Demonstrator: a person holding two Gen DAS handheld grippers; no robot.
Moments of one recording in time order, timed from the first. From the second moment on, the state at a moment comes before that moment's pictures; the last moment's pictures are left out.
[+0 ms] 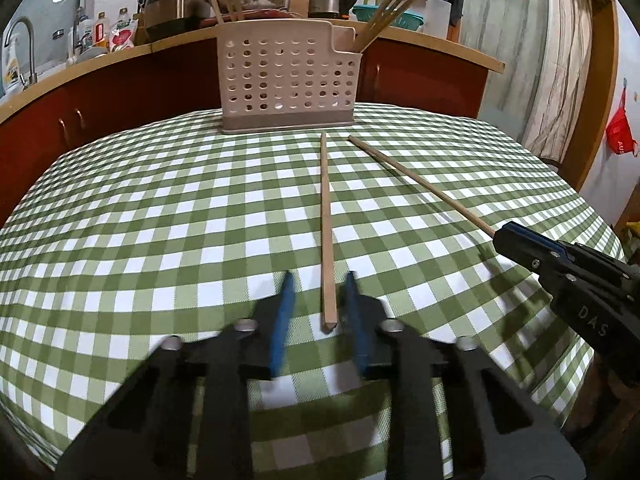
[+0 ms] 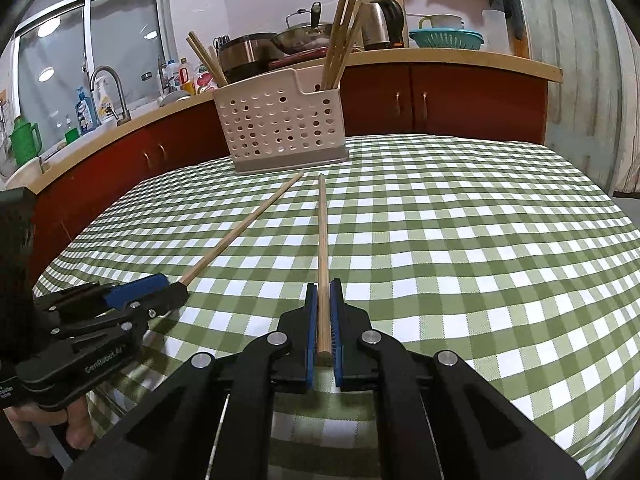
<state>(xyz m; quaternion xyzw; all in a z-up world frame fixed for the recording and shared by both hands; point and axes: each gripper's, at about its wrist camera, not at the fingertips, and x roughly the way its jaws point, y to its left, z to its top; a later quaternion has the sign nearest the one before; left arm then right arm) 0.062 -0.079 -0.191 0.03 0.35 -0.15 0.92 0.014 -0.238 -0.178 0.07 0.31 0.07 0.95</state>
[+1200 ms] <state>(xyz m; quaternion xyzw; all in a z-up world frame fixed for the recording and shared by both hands) 0.023 -0.016 -0.076 -0.01 0.20 -0.12 0.97 -0.015 -0.235 -0.092 0.04 0.18 0.08 0.98</state>
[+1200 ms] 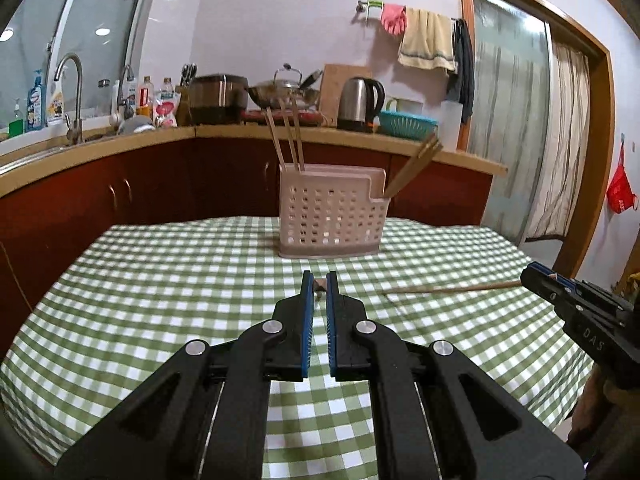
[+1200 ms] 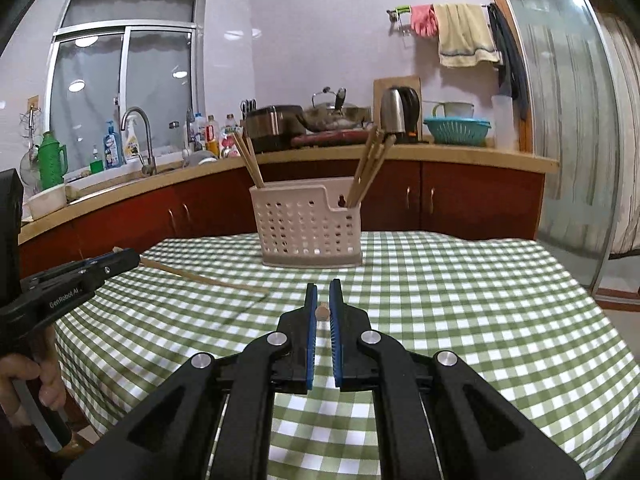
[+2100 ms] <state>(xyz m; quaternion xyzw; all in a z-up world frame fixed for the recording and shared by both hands) 0.056 -0.010 -0.027 -0.02 0.17 -0.13 0.98 0.027 -0.219 -0.044 0.01 0.15 0.11 0.98</state>
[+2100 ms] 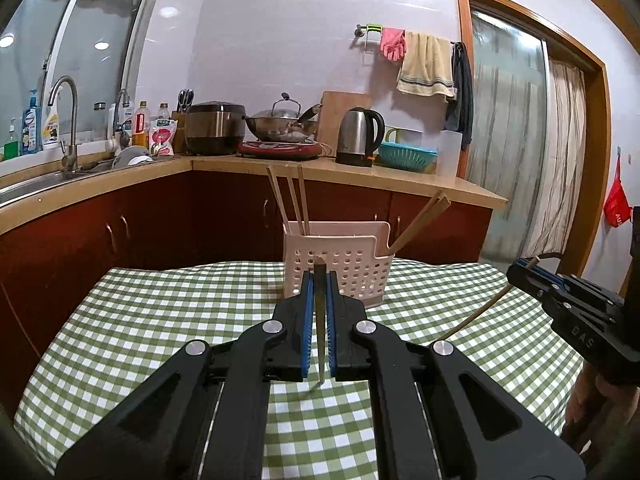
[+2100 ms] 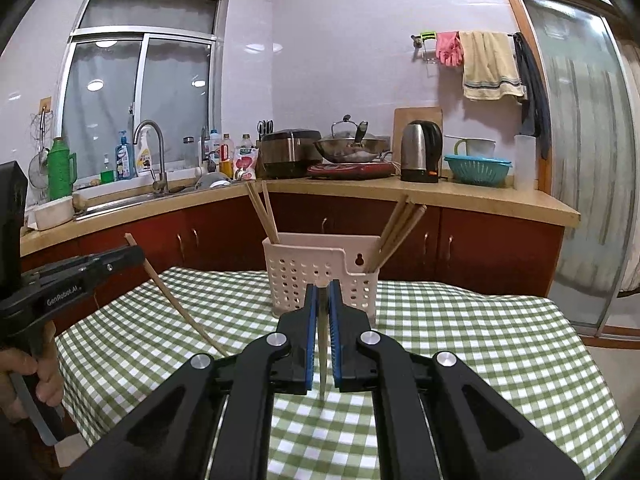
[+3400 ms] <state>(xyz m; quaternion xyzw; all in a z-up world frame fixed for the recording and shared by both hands) 0.099 -0.012 0.001 -0.02 0.15 -0.13 0.98 0.055 -0.220 -0.018 0.02 0.13 0.12 0.98</state>
